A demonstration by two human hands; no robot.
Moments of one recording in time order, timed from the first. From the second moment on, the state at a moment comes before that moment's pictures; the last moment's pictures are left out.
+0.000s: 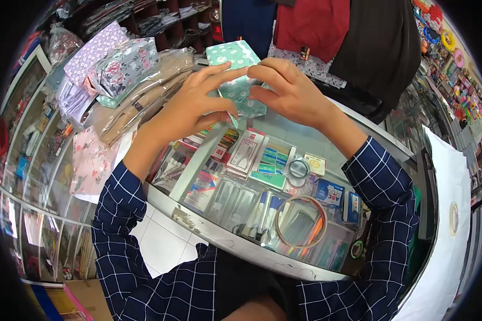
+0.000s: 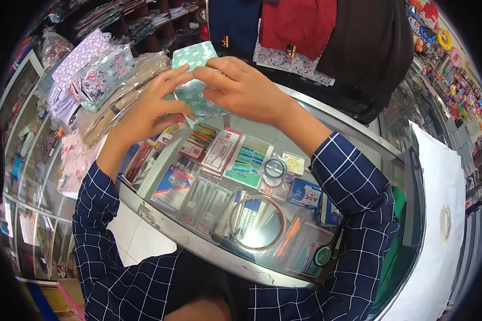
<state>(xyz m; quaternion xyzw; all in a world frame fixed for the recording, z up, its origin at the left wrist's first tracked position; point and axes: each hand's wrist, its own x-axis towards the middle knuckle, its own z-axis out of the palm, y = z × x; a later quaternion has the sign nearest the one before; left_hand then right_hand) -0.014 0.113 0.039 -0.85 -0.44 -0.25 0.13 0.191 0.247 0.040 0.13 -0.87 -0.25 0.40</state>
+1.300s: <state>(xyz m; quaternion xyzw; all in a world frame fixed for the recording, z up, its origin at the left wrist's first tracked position) -0.001 0.153 0.016 -0.79 -0.42 -0.41 0.18 0.200 0.204 0.034 -0.03 -0.47 0.81 0.35</state>
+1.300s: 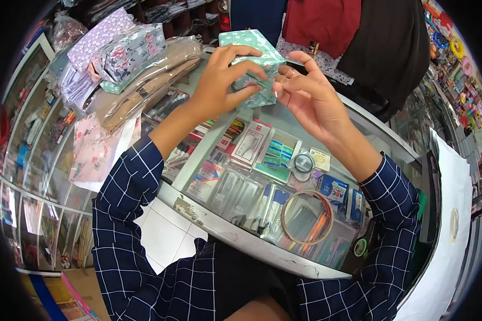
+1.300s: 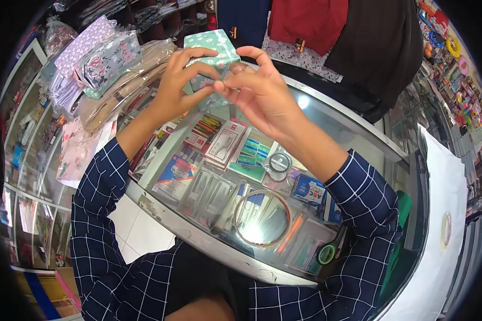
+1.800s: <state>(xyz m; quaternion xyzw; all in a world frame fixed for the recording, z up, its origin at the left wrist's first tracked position) 0.009 0.149 0.010 -0.77 -0.44 -0.43 0.16 0.198 0.215 0.020 -0.04 -0.43 0.82 0.38</state>
